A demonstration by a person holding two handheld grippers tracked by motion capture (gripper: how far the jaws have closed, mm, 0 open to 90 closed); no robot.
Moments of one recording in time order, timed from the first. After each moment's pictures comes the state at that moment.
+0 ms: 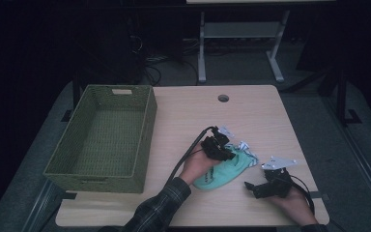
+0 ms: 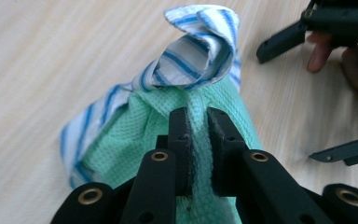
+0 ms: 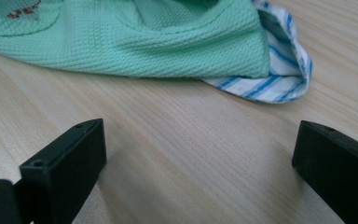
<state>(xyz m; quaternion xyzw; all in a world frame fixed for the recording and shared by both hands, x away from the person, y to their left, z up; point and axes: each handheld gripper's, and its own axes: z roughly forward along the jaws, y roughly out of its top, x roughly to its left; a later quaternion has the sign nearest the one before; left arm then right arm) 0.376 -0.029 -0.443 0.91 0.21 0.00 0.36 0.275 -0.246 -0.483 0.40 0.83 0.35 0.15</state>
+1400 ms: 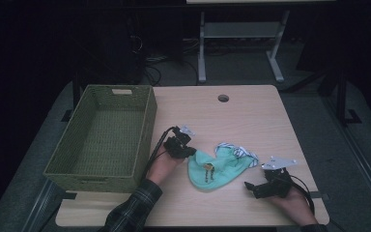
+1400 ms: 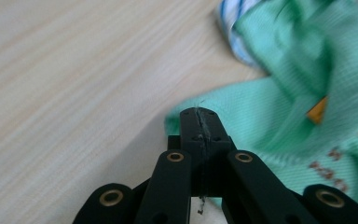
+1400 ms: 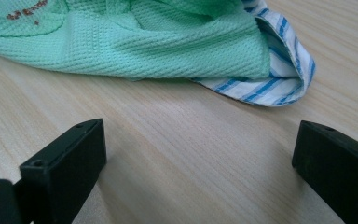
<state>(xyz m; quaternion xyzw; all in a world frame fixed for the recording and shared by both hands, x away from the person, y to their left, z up) 0.382 0.080 -0.447 0.90 0.31 0.05 0.31 0.275 -0.246 -0.483 0.40 0.83 0.35 0.15</state>
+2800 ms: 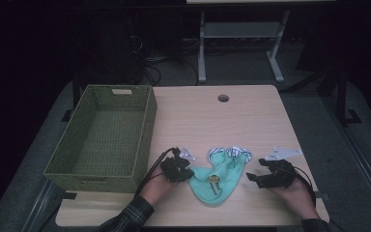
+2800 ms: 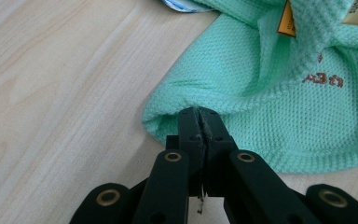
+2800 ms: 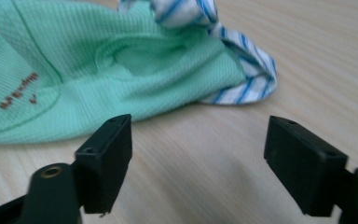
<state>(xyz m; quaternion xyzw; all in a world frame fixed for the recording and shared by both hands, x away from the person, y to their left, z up) 0.318 0.089 -0.451 0.93 0.25 0.04 0.28 0.289 -0.250 -0.453 0.39 0.84 0.37 0.13</state>
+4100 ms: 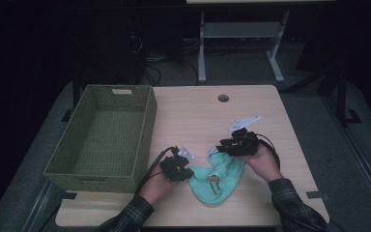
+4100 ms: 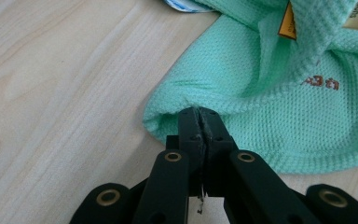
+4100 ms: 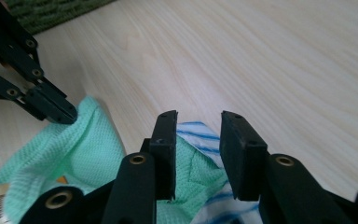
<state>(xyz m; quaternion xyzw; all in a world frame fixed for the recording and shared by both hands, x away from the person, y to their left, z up) 0.322 0.092 -0.450 0.93 0.25 0.03 0.28 0.373 -0.162 -0.420 0.30 0.87 0.38 0.07</state>
